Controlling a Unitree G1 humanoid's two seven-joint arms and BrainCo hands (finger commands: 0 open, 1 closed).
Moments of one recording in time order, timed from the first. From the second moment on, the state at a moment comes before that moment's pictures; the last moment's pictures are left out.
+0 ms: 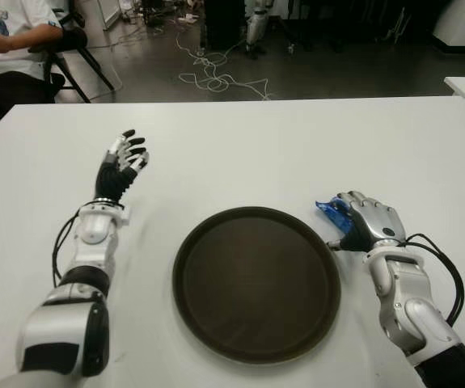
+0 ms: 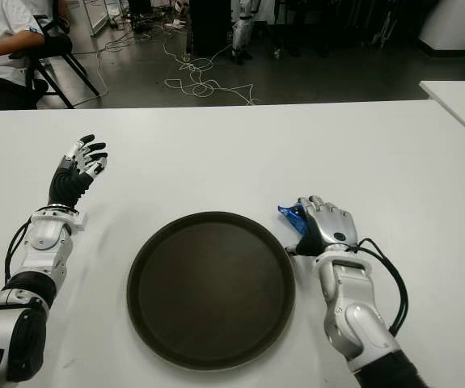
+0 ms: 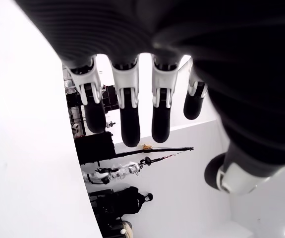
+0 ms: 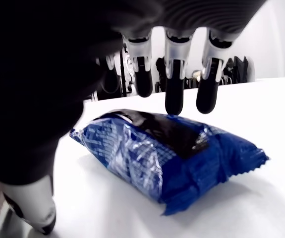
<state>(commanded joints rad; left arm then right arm) -0.64 0.23 0.16 1.22 0.03 -0.70 -0.07 -0.06 -0.37 0.40 -0.02 -0.98 0.52 0.17</state>
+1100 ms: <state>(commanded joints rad) -0.64 0.24 0.16 1.21 0.03 -0.70 -0.08 -0.08 -0.35 0.44 0.08 -0.95 0.47 0.16</state>
